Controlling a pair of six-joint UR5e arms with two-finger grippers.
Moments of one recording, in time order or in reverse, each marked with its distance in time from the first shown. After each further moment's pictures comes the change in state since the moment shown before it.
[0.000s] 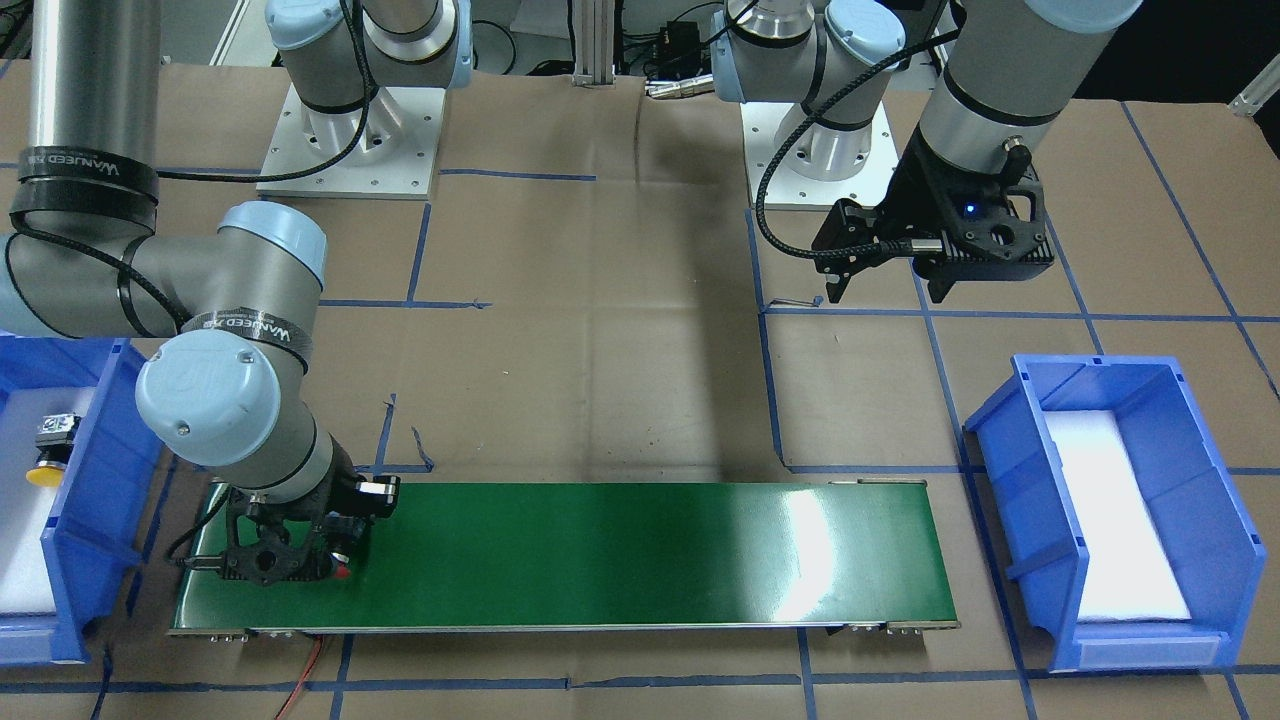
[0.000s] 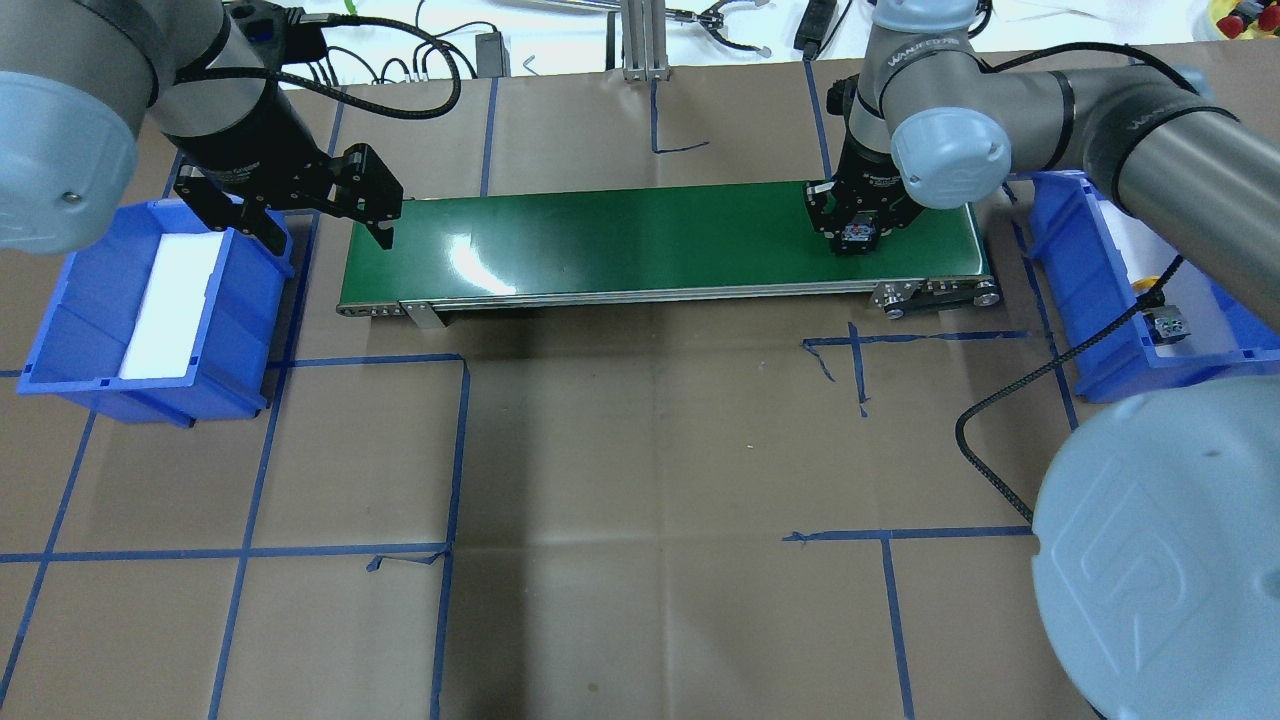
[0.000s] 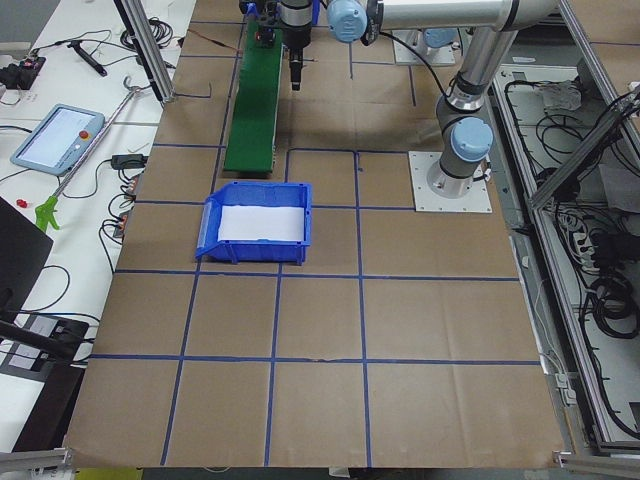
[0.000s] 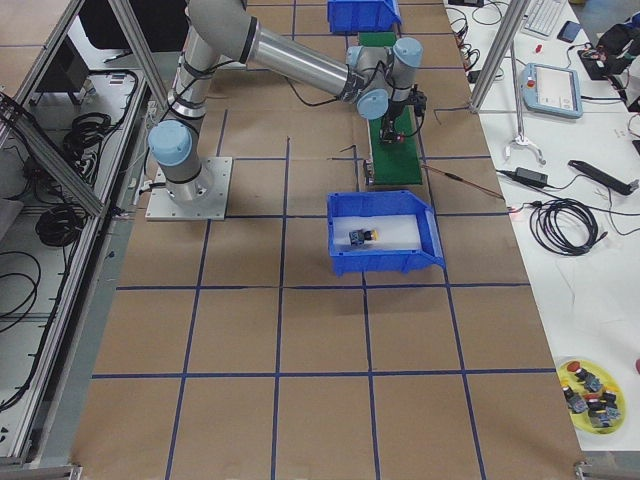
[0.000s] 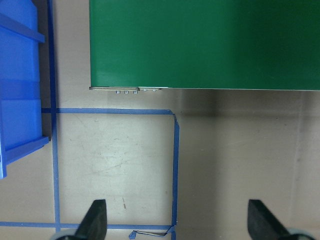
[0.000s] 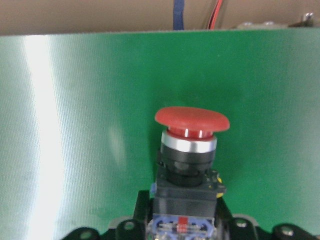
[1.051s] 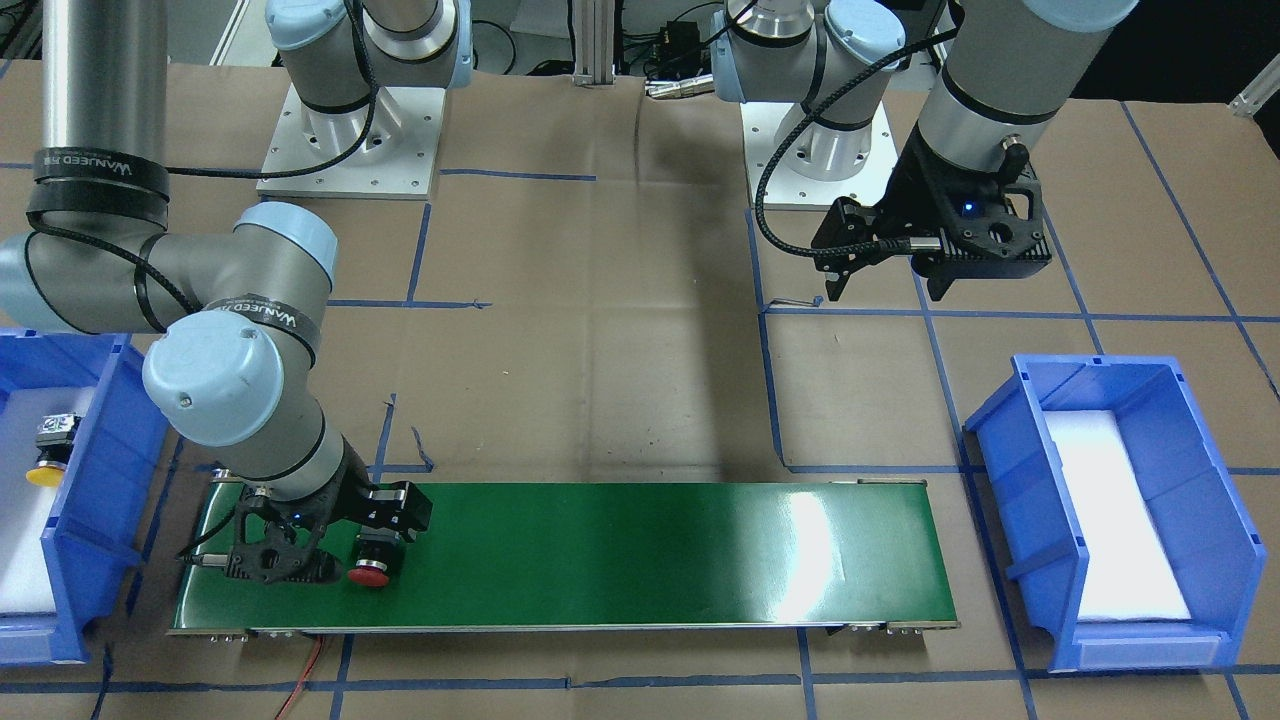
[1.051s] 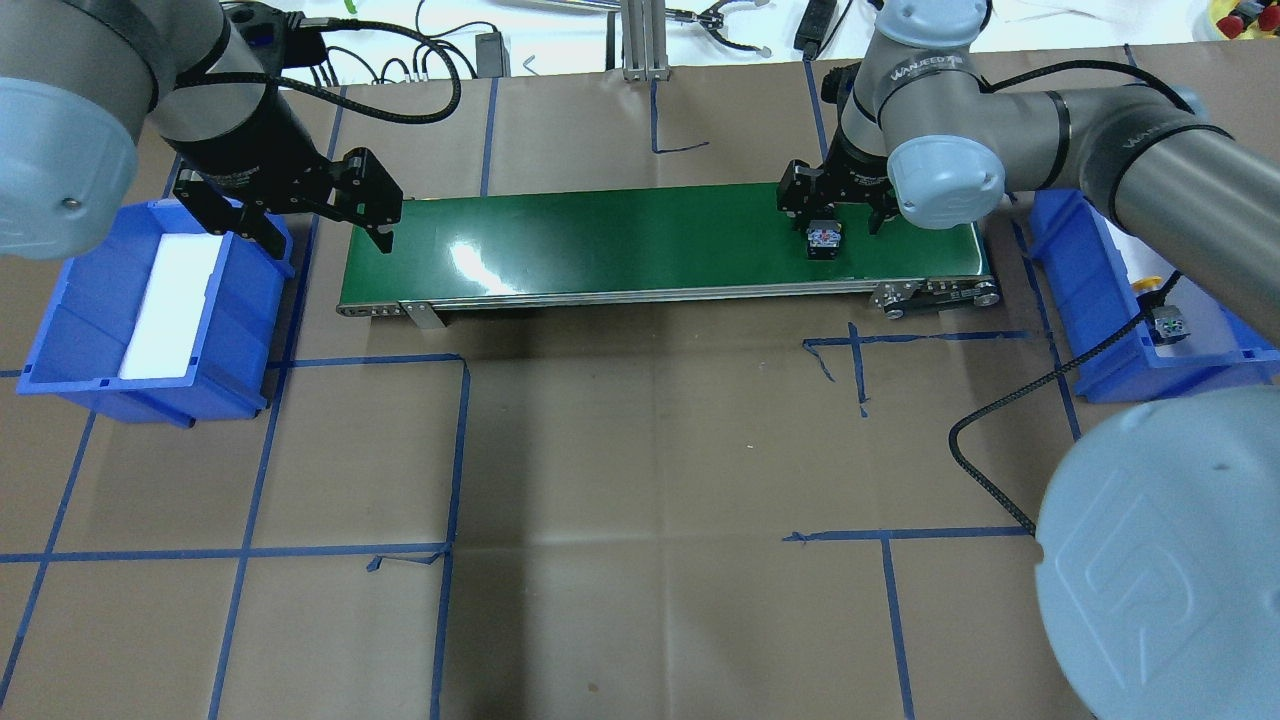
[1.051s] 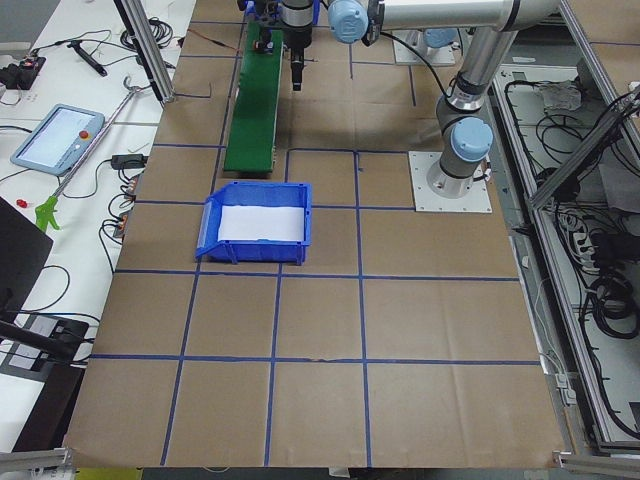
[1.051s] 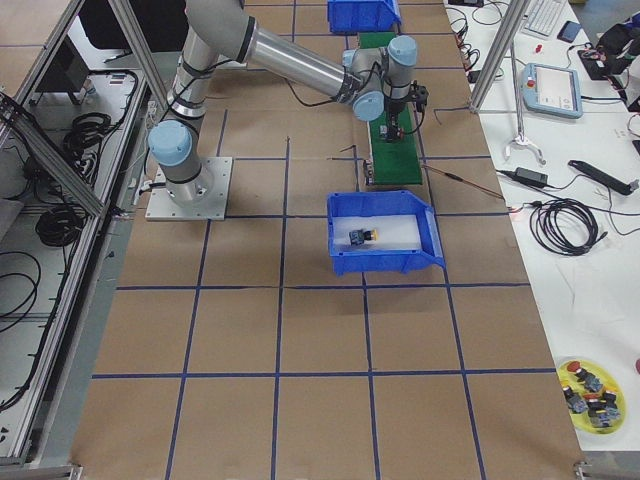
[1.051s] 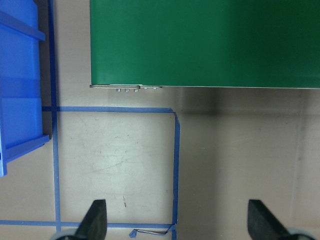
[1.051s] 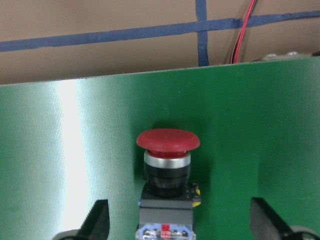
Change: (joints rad) left arm 0.000 0.004 -0.008 0.000 0.002 0.000; right arm 0.004 -0.001 0.062 -0.174 0.088 0.071
